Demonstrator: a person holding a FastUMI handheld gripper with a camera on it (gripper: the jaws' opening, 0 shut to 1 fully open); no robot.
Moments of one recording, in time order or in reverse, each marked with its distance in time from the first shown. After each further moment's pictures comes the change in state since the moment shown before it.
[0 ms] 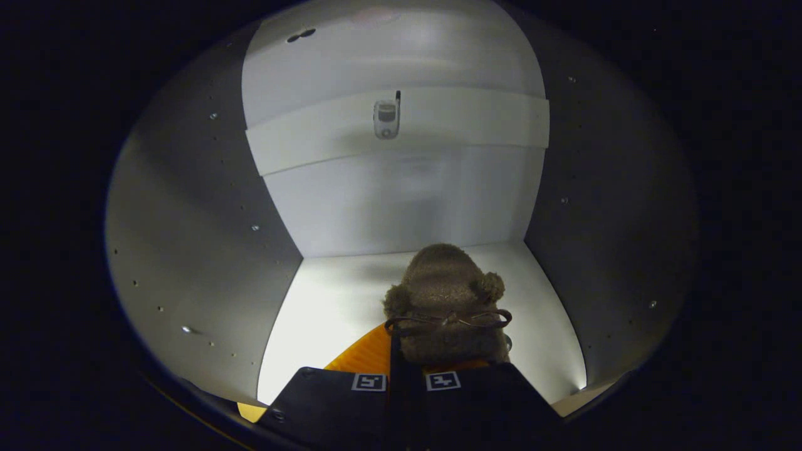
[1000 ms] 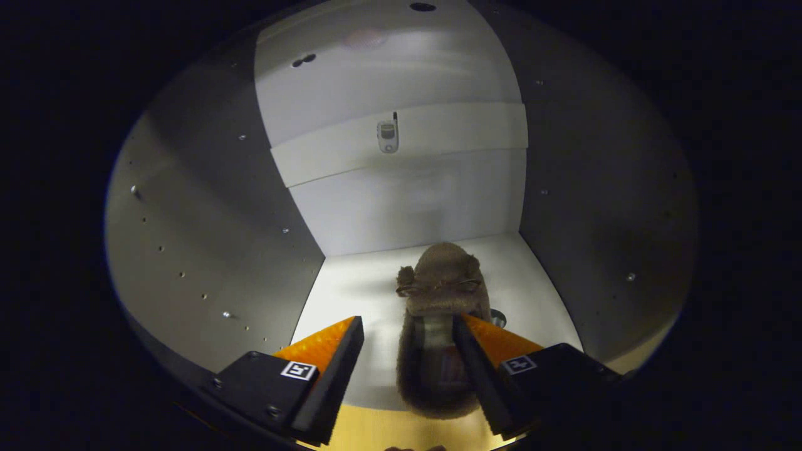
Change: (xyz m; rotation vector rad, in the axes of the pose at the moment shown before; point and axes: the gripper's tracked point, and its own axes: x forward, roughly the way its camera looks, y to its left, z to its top) arm -0.075 0.004 -0.003 0.050 -0.052 0.086
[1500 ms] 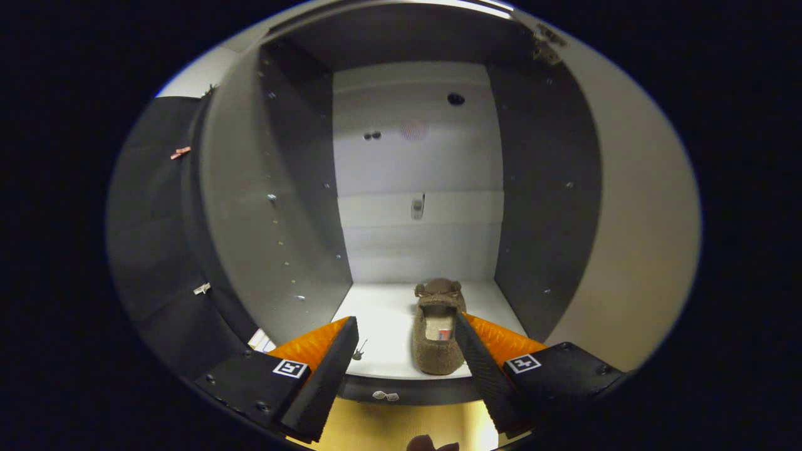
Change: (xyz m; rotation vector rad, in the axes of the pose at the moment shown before) arm -0.155 0.032 0.010 -0.125 -0.342 0.007
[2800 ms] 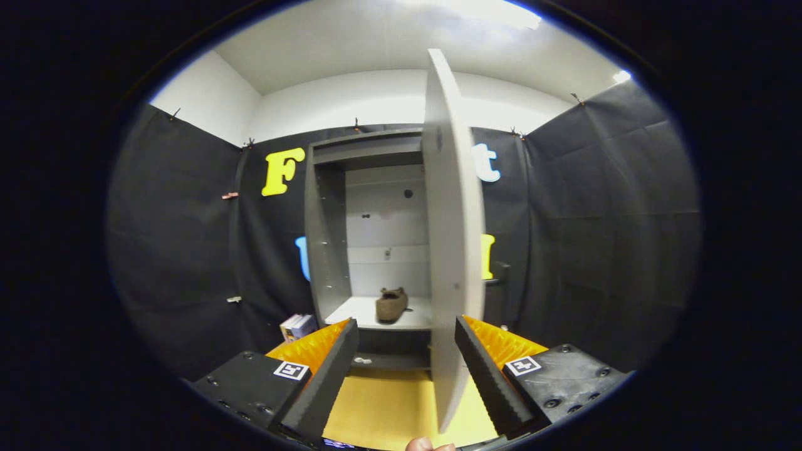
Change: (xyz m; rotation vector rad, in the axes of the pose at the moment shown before) arm -0.364 -0.144 -0.004 -0.002 -0.248 -0.018
